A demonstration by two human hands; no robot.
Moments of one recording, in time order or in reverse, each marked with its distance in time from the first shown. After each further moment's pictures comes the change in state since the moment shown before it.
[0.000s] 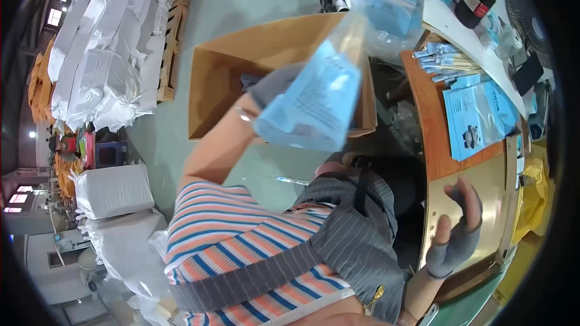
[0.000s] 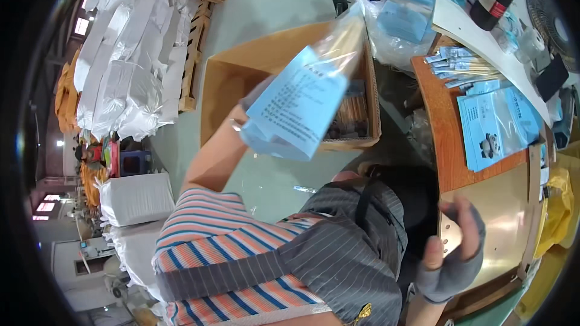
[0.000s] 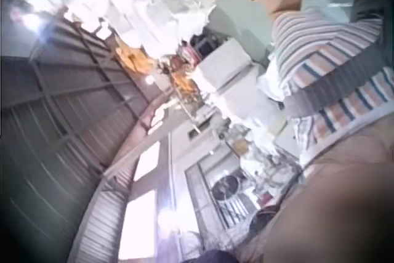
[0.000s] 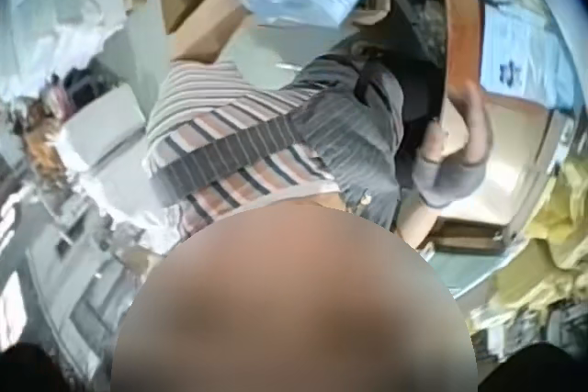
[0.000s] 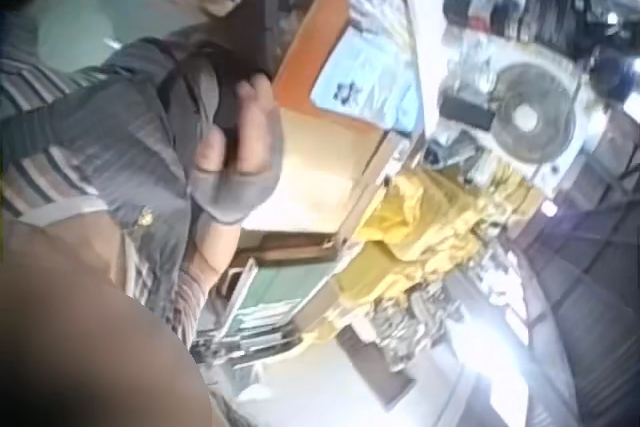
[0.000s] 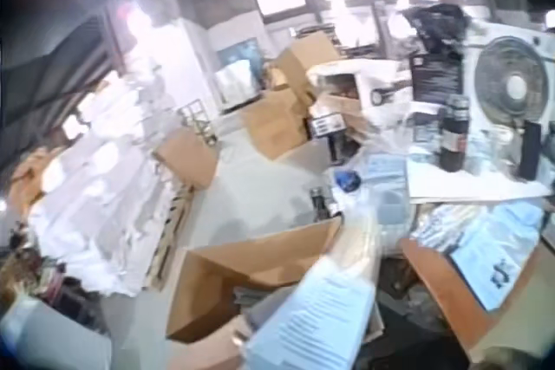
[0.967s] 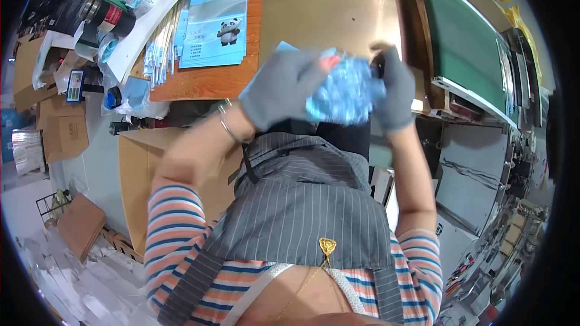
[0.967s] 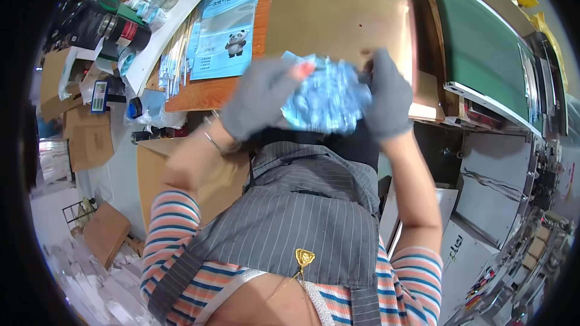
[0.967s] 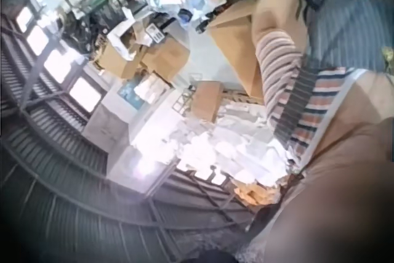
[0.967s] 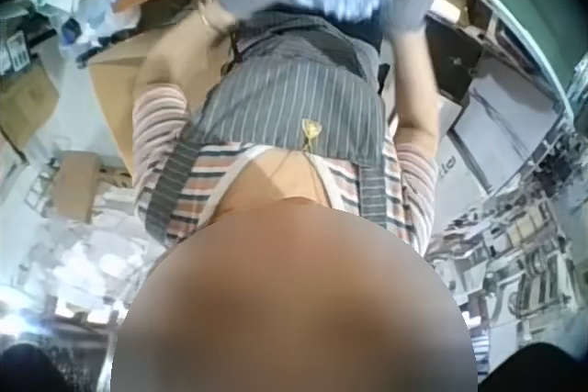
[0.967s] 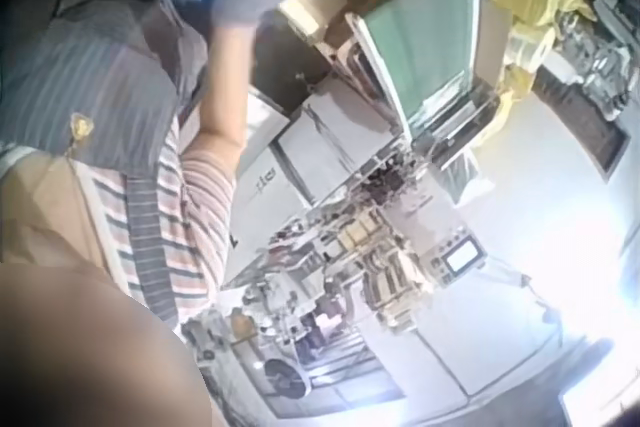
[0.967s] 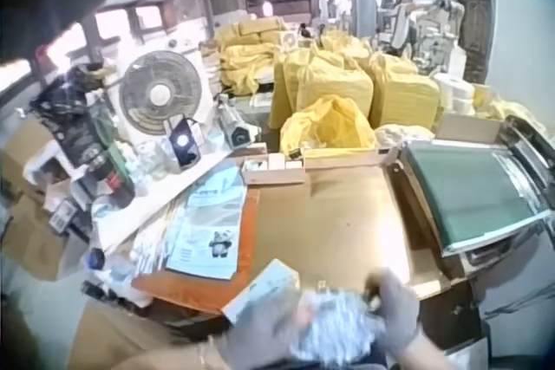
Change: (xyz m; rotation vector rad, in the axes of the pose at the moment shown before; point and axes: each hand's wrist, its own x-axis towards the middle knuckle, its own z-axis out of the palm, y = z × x) left_hand 0.115 -0.245 0.302 1.403 -1.118 0.349; right_hand -0.165 0.081 -0.114 -0.569 0.812 0.562
